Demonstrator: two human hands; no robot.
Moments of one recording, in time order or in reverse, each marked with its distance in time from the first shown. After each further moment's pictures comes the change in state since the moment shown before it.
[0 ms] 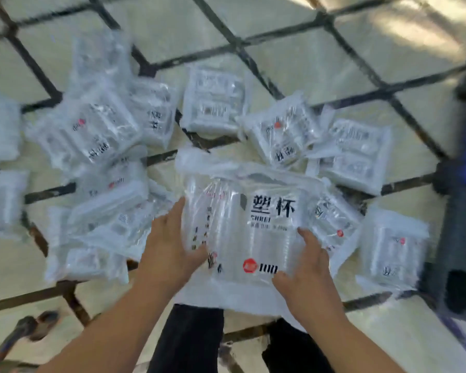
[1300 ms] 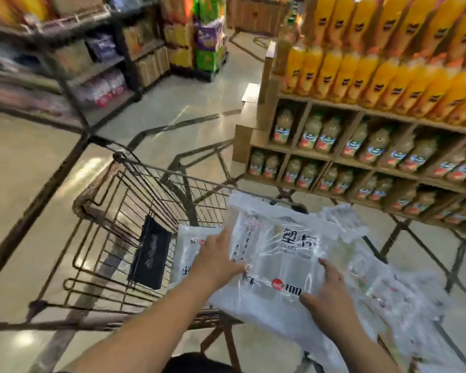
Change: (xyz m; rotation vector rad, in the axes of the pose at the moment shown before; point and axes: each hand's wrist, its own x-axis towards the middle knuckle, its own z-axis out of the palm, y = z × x) left_hand -0.677 -0.384 -0.221 -0.648 0.874 -0.643; right_hand -0.607 -0.254 0.279 -0.794 -0.526 -1.154
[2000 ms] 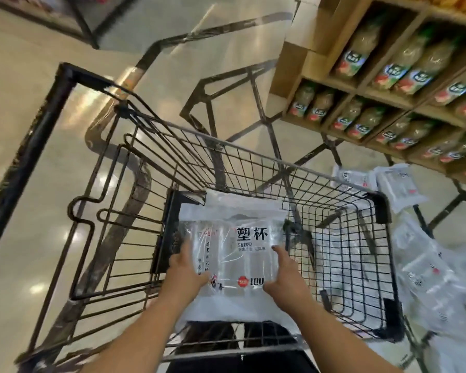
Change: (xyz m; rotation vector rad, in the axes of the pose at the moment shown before) left_hand 0.065 -0.206 -0.005 -0.184 -0.078 -0.533; right_hand 0.139 -0.065 0.222 -0.200 -0.497 0.095
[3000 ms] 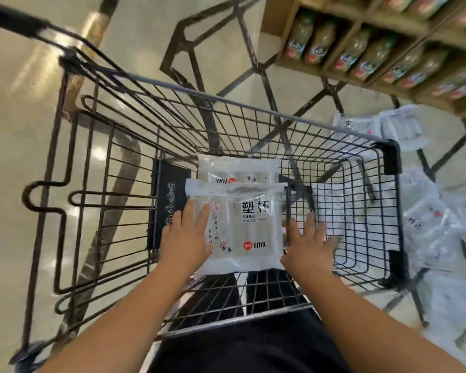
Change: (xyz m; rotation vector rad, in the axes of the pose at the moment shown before) left_hand 0.020 0.011 0.000 0.847 -0.002 0.296; right_hand 0.015 0.032 0.007 -0.760 -0.005 0.161
